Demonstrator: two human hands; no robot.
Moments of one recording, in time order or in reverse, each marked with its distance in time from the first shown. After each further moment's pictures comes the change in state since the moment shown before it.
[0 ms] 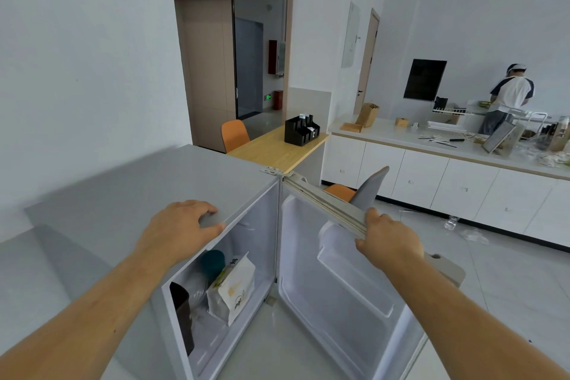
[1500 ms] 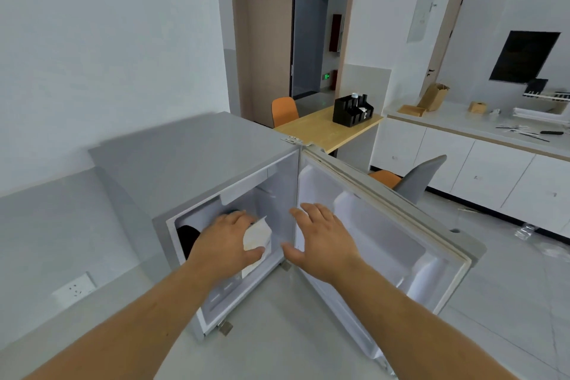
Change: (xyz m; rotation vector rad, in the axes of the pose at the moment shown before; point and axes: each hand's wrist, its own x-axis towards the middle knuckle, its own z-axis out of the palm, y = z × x) left_hand -0.086 0.079 0.100 0.077 -0.061 -0.061; right_hand -0.036 -0.066 0.070 0.299 0.024 -0.672
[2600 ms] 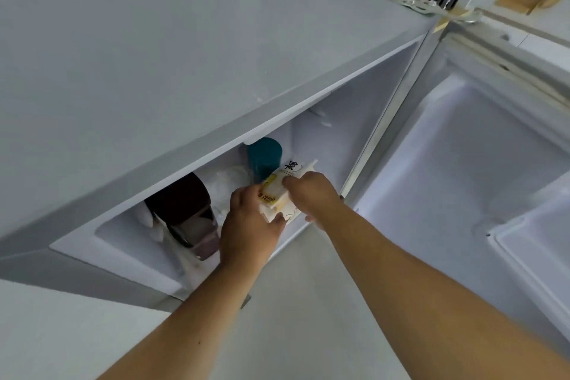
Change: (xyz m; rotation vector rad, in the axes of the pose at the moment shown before) left_hand 0.077 -0.096 0.222 -0.511 0.113 -0.572; right_hand 0.188 -0.037 0.226 0.785 -0.467 0.667
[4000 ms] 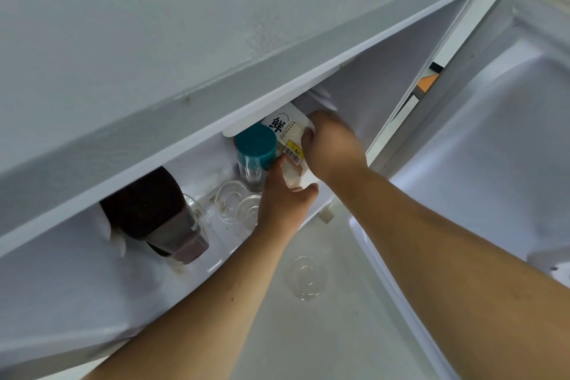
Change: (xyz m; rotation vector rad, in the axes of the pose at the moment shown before) left_hand 0.060 0.024 0.089 -0.553 -0.143 -0.175; right_hand 0.075 -0.005 -0.037 -0.555 0.413 -0.529
